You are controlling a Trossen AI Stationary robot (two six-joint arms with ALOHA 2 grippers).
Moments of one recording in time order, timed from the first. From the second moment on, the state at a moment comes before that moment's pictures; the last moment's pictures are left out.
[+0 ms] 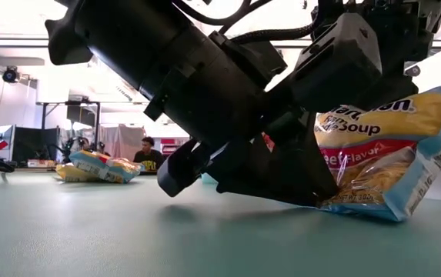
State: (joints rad) left arm -0.49 2.30 1.45 0.01 -0.61 -1.09; right arm 0.41 1.50 0.86 -0.23 0.03 1.03
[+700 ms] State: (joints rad) left arm -0.49 2.31 1.45 -0.02 -0.59 -1.08; right arm 0.41 1.50 0.86 -0.29 -0.03 1.10
